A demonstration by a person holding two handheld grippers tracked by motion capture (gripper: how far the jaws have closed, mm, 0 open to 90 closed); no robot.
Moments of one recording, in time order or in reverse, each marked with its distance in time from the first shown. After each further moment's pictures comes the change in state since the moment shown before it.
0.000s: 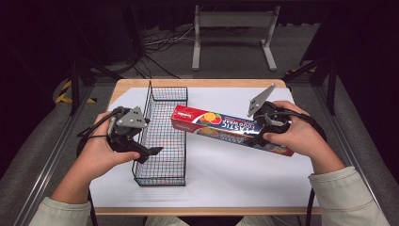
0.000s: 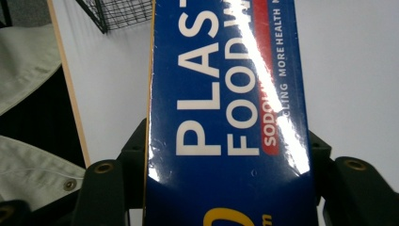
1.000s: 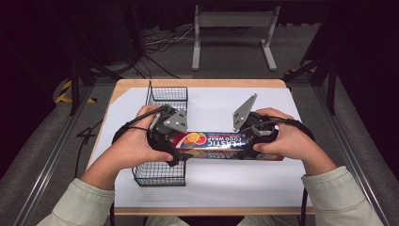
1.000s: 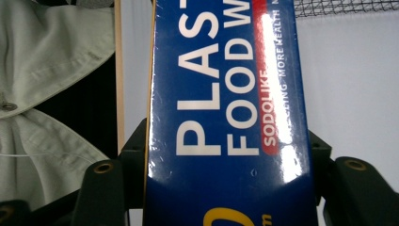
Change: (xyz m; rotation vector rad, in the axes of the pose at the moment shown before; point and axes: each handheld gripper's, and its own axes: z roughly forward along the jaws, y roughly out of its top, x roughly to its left) left arm -0.027 0.065 0.044 0.084 -0.150 0.234; right arm 0.028 0.024 0.016 0.021 0.133 -0.192
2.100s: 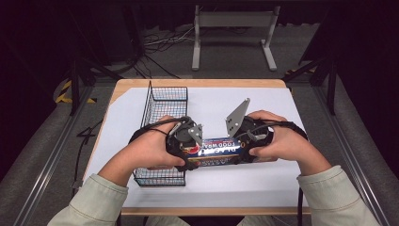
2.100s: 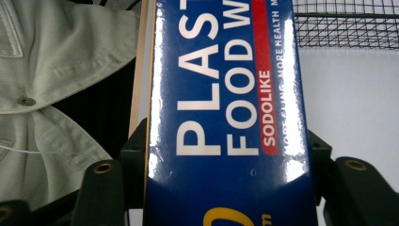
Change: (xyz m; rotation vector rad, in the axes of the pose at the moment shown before) left arm -0.005 0.011 0.041 0.212 -0.197 0.069; right arm 0.008 0.014 0.006 -0.022 0.043 -0.120
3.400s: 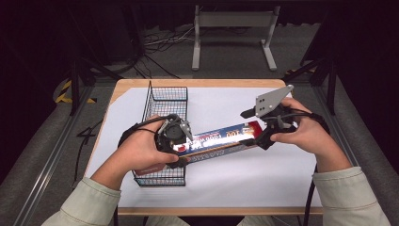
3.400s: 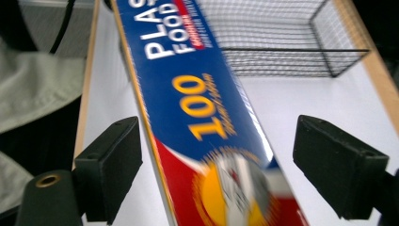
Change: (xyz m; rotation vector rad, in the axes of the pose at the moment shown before) left arm -0.003 -0.019 -0.016 0.061 0.039 -0.206; right arm -0.015 -0.050 -0.040 -0.290 -0.244 0.103
